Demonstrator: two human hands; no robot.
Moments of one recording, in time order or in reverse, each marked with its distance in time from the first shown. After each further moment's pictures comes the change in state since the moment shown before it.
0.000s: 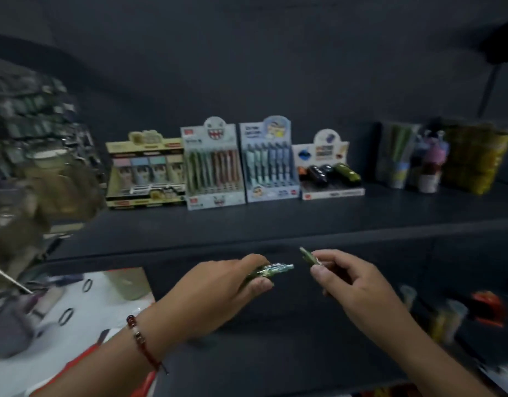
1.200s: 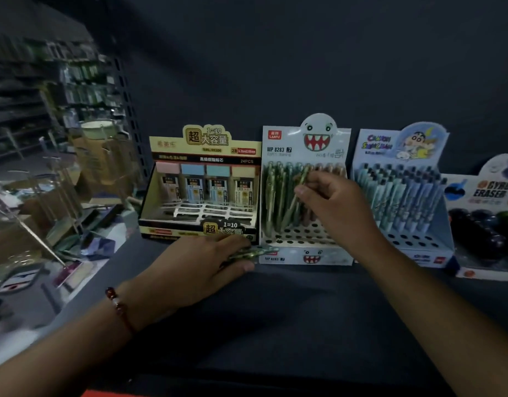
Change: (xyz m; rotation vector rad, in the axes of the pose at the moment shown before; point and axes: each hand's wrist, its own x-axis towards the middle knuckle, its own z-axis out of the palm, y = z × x) left_hand 0.084 -0.294 -0.021 0.112 0.132 -0.137; right_hand 0.361 -0.018 0.182 -0.109 0.051 -0.223
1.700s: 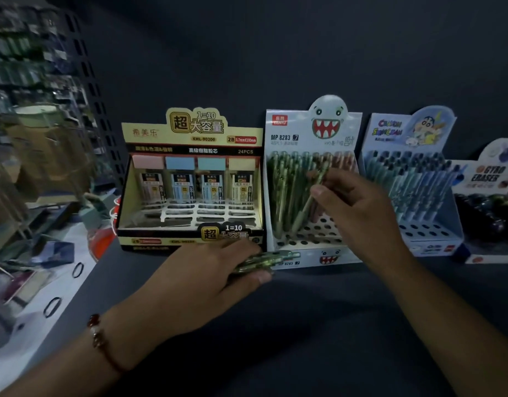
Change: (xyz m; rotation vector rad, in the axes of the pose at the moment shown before) left_hand 0.003 -0.025 0.006 -0.219 0.043 0.111; right_hand -0.009 0.007 0.021 0.032 0.159 0.051
